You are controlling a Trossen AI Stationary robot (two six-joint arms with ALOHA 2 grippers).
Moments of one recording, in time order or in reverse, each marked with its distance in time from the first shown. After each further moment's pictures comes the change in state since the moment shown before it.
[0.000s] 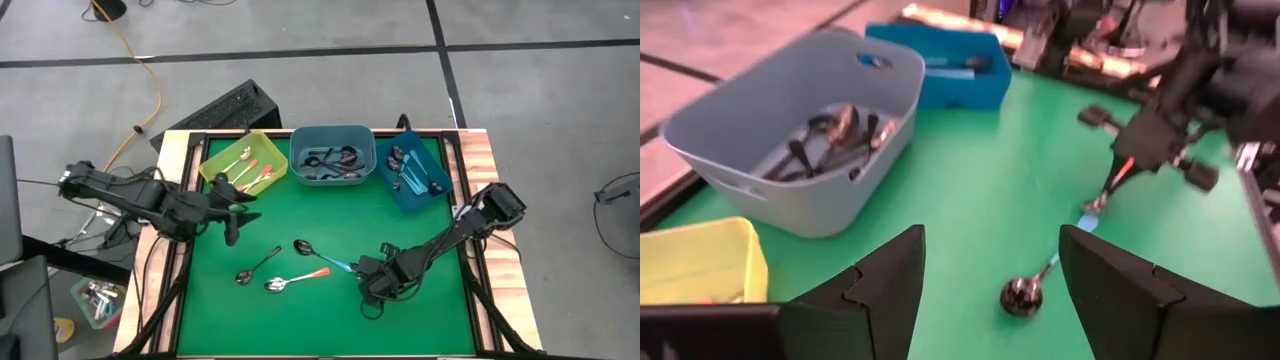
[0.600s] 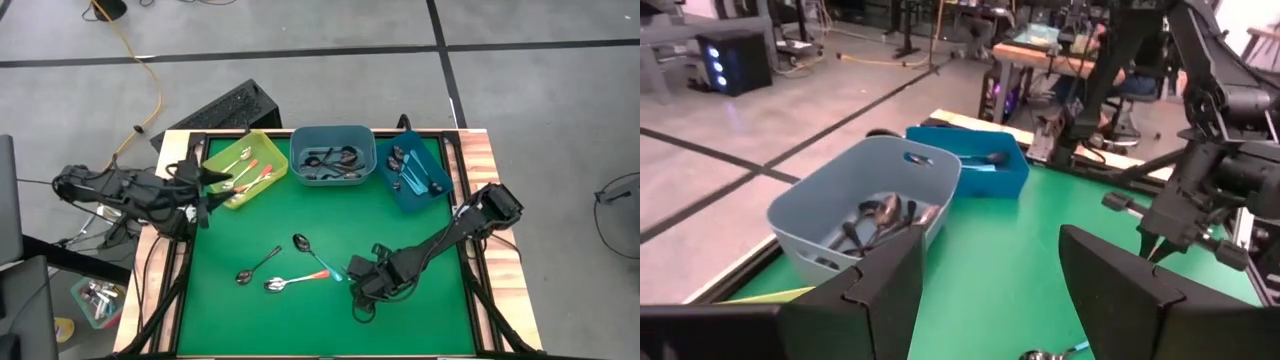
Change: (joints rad) left arm 0.000 -0.274 0.000 -0.017 -0.103 0.135; right arm -0.019 0.002 0.173 -0.087 0.053 -0.004
